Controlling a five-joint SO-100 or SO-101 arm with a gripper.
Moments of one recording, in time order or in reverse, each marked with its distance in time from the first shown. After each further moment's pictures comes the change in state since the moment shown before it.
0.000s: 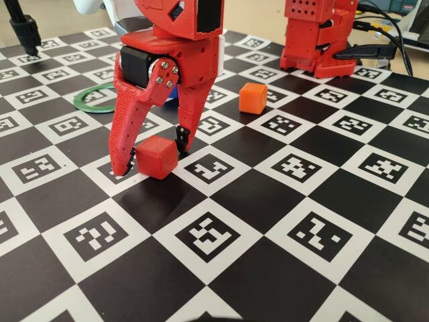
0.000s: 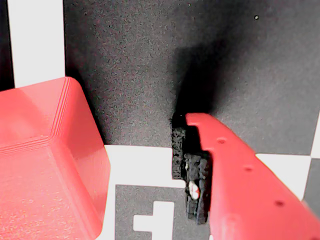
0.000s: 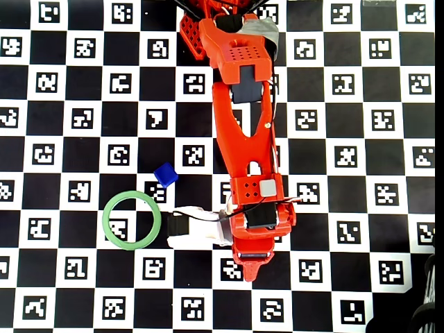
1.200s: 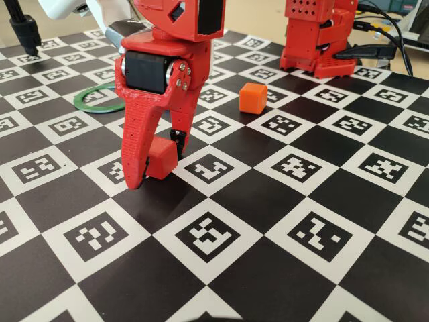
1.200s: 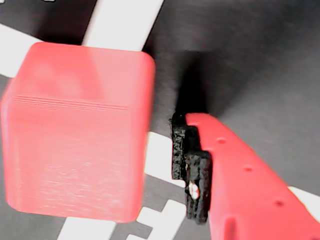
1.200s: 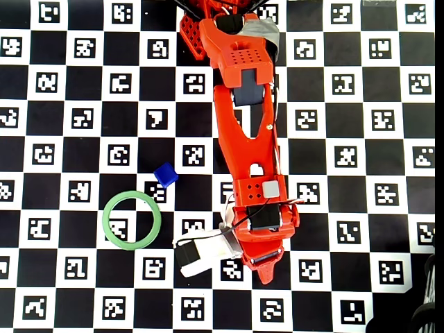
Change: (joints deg) arm -0.7 -2.5 -4.5 -1.2 -19.1
